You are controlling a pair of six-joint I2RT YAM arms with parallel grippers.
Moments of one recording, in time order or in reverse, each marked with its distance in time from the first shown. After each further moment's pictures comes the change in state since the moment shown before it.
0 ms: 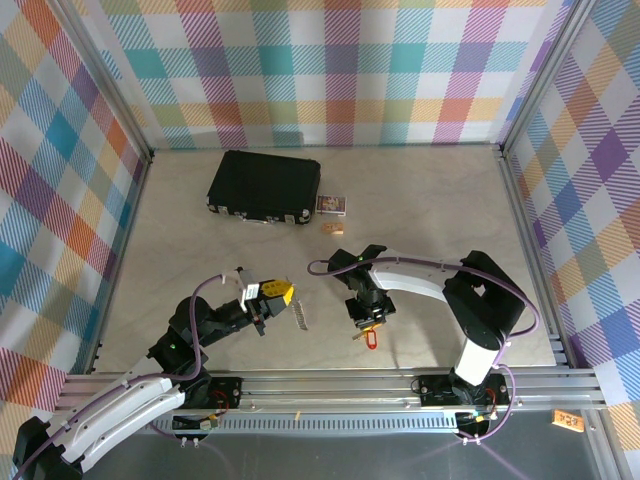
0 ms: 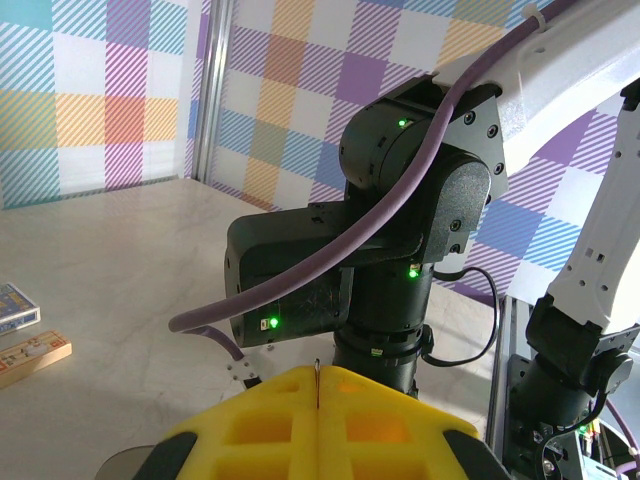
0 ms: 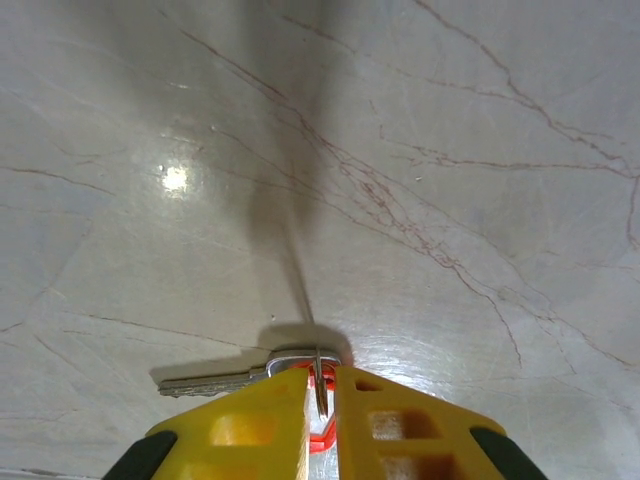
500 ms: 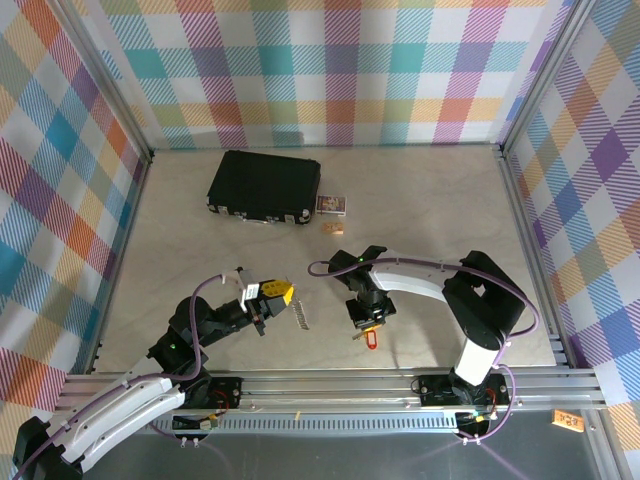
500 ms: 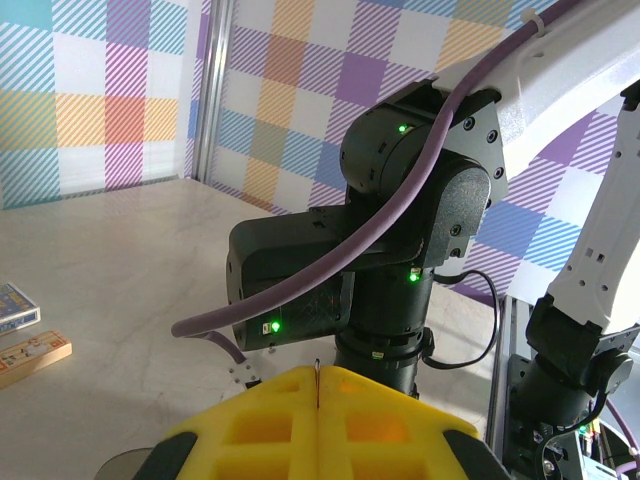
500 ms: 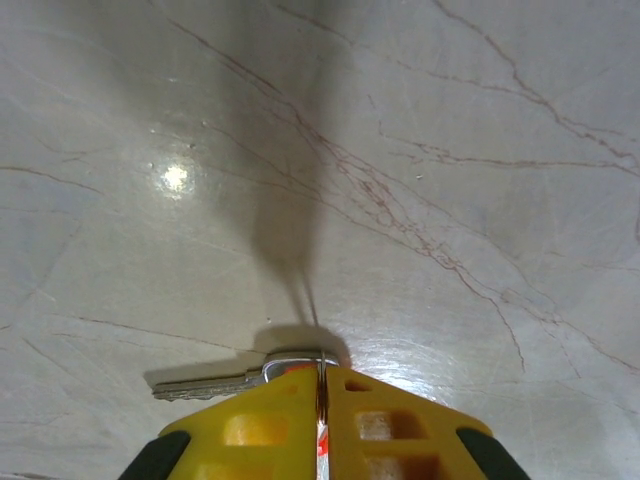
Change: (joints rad) left arm 0.000 0.000 0.000 0.000 0.000 0.000; right arm 0.000 0.000 -0.011 0.008 -0.001 0.000
